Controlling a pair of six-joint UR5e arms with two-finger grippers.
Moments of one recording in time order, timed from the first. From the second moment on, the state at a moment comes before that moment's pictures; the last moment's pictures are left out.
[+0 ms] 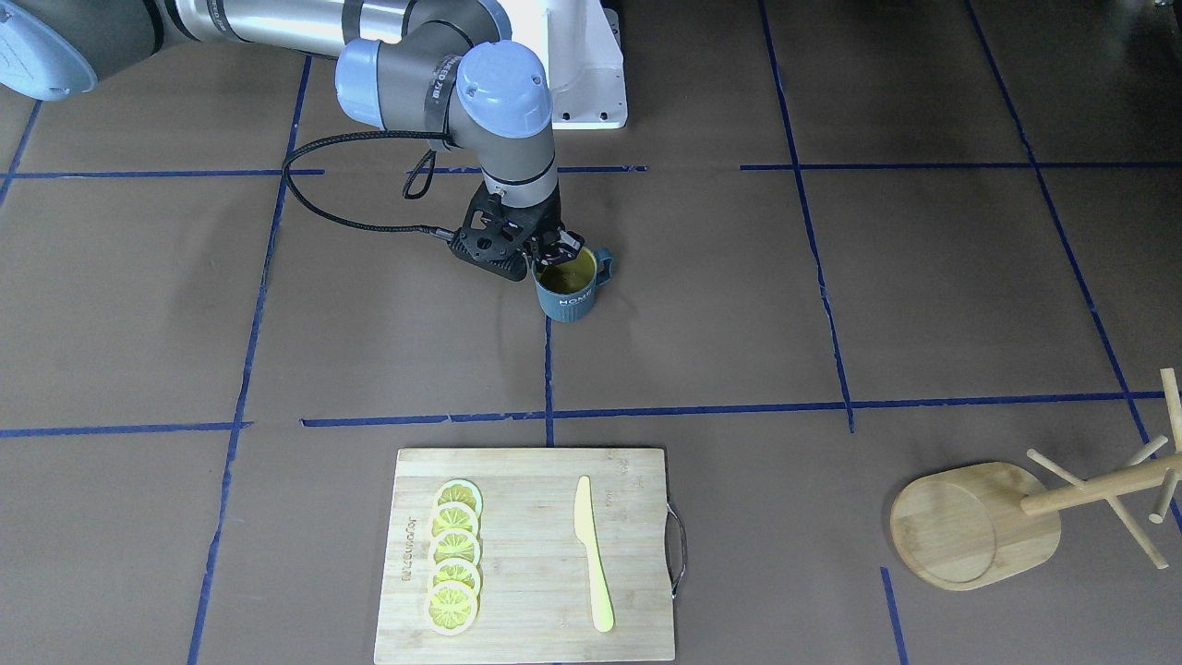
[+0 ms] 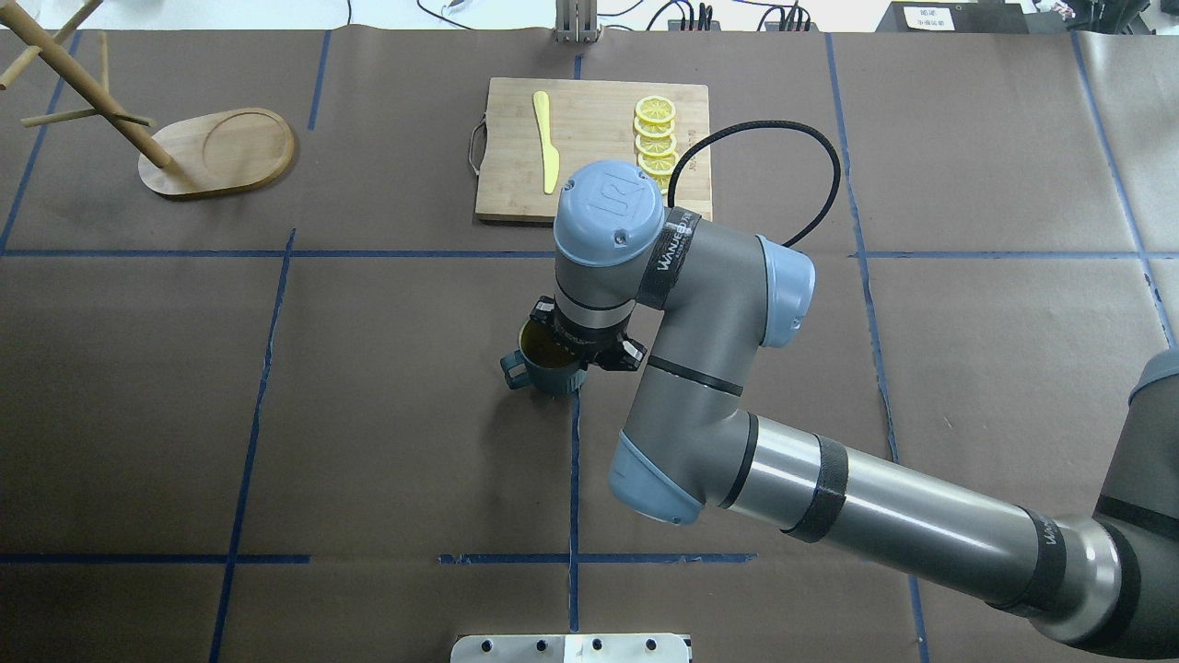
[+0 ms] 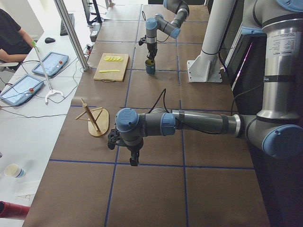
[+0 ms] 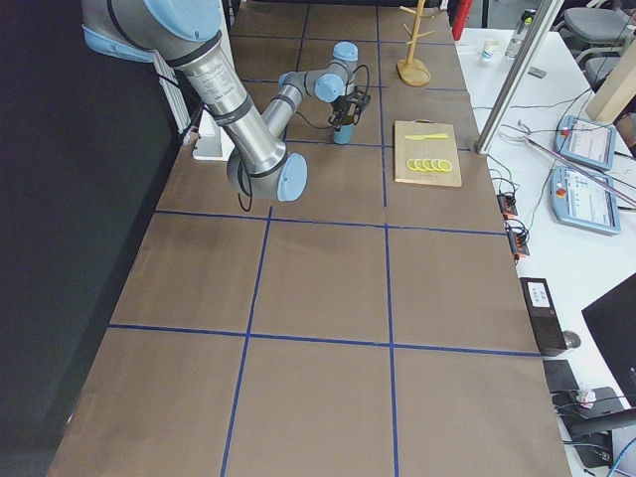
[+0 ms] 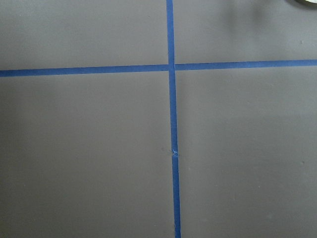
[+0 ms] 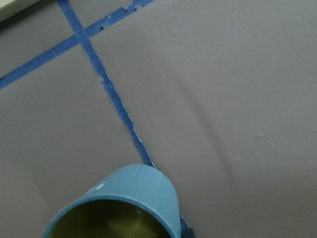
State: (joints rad) left arm -1.58 -1.52 -1.71 -1.43 -2.39 0.09; right arm 0.51 -0.75 1.55 -1.61 1.96 1.71
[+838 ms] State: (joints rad) left arm -1.56 -1.50 -1.91 -1.43 -2.39 0.09; right arm 0.57 -0.73 1.65 -1.63 1.98 1.71
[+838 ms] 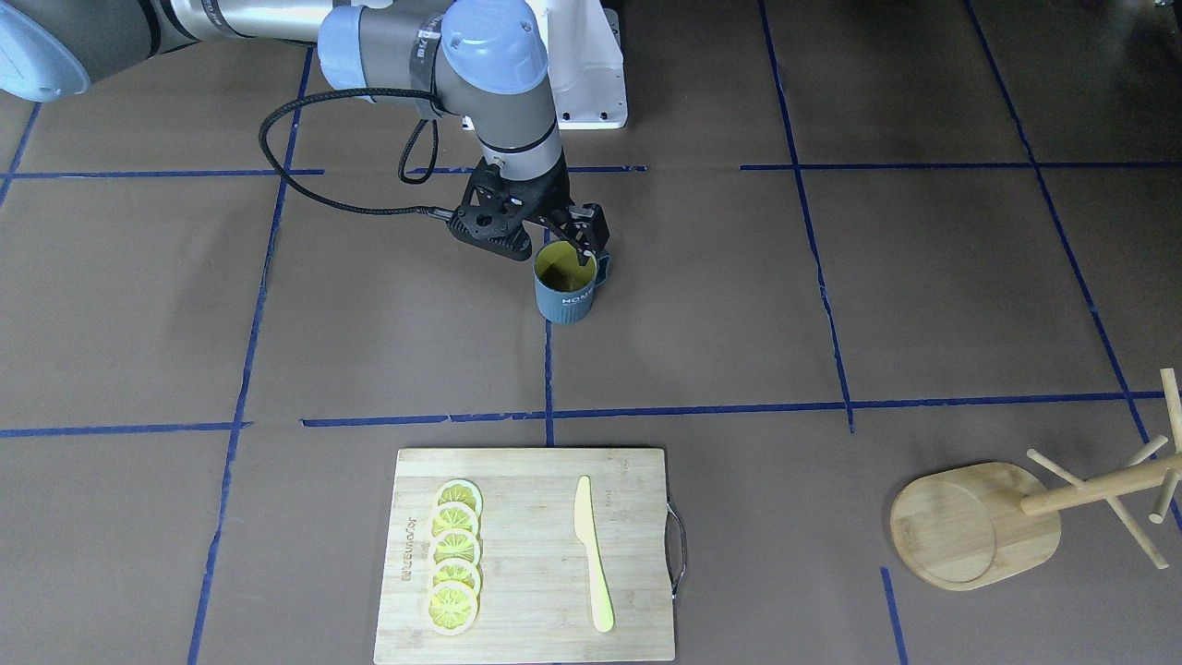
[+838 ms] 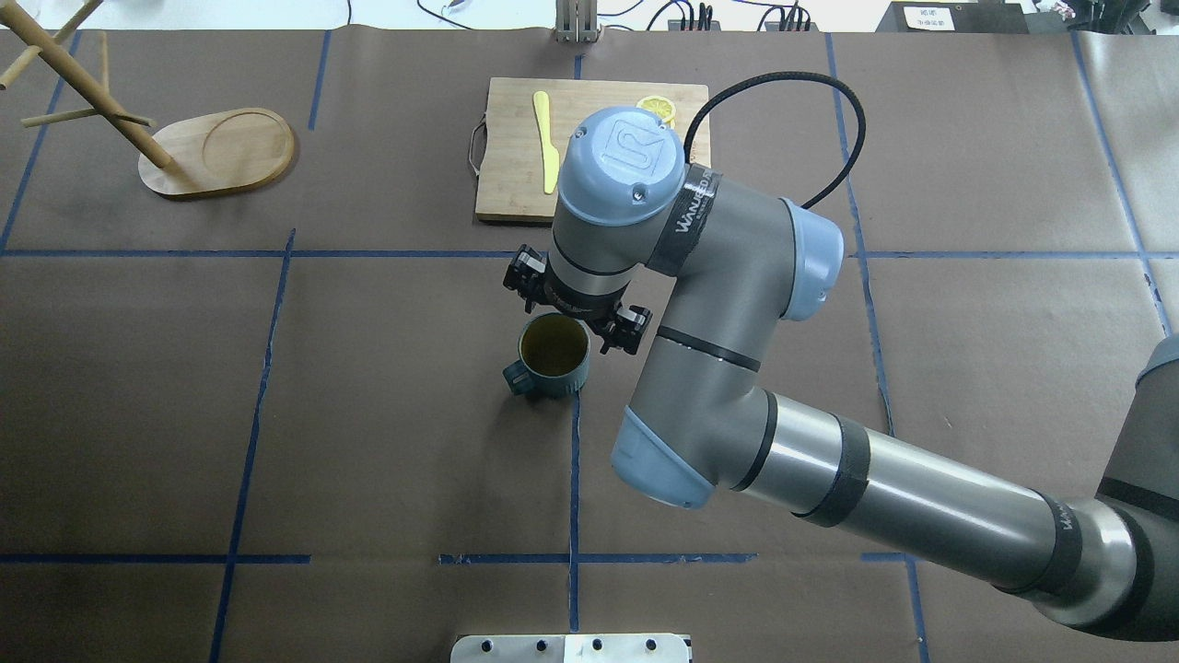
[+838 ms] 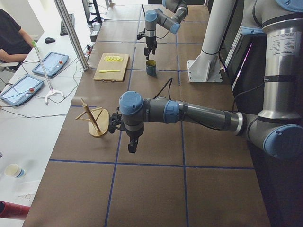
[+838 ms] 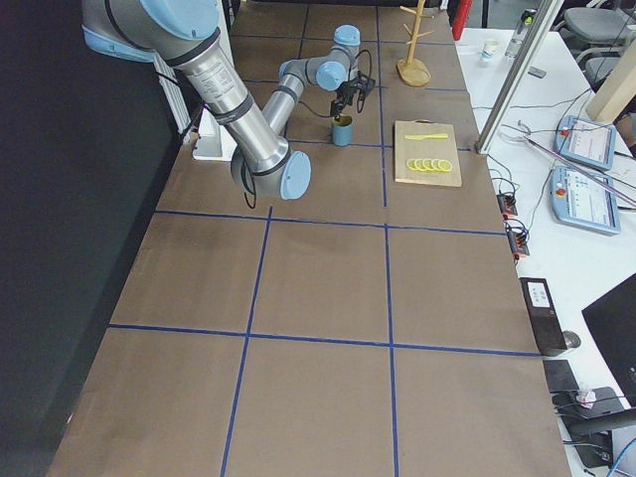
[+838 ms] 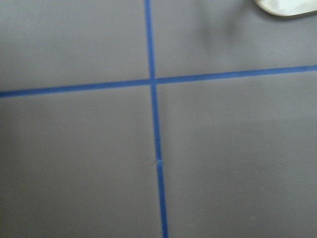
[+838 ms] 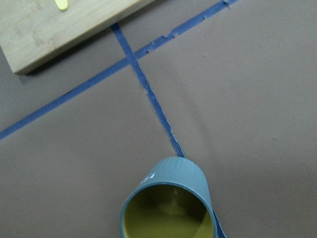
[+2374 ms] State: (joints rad) left arm -0.68 -1.97 -1.99 -1.87 -2.04 -0.43; right arm 1.11 -1.15 1.78 -1.65 2.25 0.97
